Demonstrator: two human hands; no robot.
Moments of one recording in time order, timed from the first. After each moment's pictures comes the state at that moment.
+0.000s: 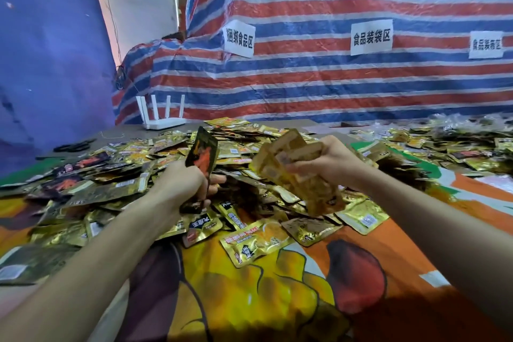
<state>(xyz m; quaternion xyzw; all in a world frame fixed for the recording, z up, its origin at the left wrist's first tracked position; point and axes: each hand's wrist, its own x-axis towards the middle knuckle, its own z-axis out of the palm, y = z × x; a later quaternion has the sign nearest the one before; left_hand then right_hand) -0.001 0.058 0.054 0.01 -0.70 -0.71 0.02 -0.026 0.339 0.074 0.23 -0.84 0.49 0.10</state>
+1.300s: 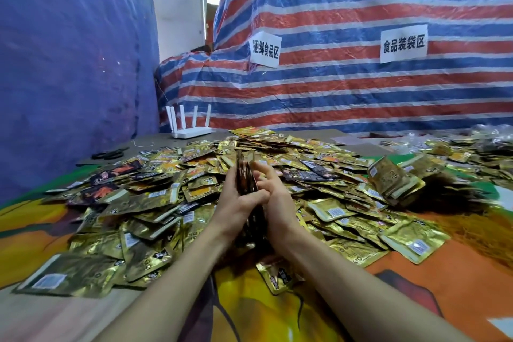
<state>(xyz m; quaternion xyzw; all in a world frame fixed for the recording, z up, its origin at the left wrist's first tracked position) -0.030 0.077 0.009 -0.17 -0.65 -0.72 0.14 -0.029 0.168 0.016 0.15 -0.56 0.81 0.02</state>
